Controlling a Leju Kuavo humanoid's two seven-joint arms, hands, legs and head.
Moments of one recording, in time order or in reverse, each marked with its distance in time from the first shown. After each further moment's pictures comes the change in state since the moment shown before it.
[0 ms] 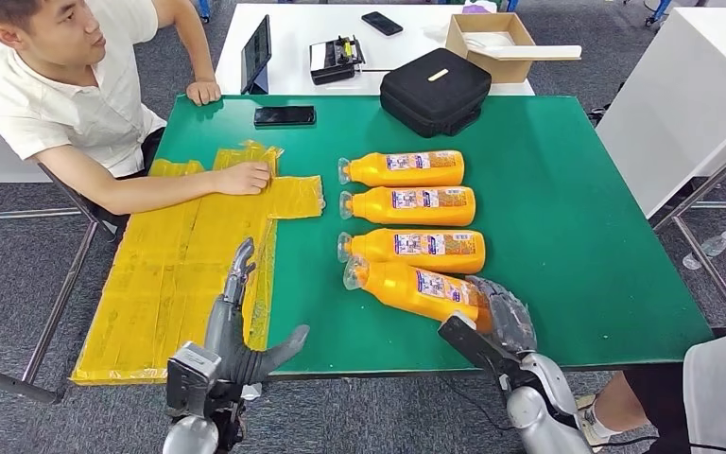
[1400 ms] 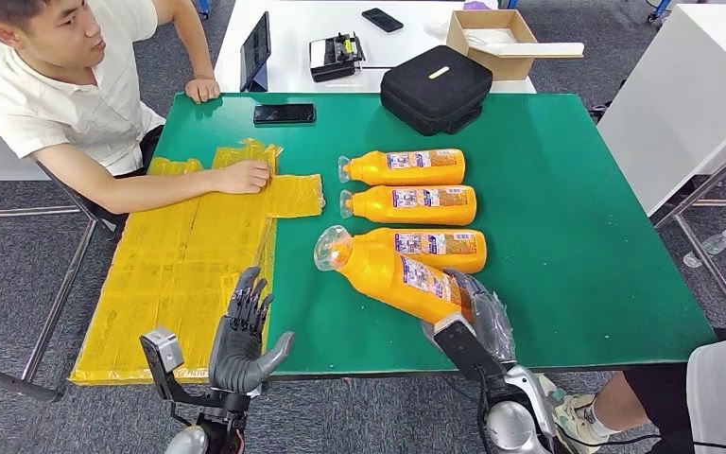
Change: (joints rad) left arm 0.009 -0.001 0.049 0.135 0.465 -0.244 0.151; right arm 0.102 0.187 -0.033 -0.304 -0.176 0.053 -0.097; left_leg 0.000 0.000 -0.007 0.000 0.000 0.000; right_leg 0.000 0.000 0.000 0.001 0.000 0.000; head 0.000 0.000
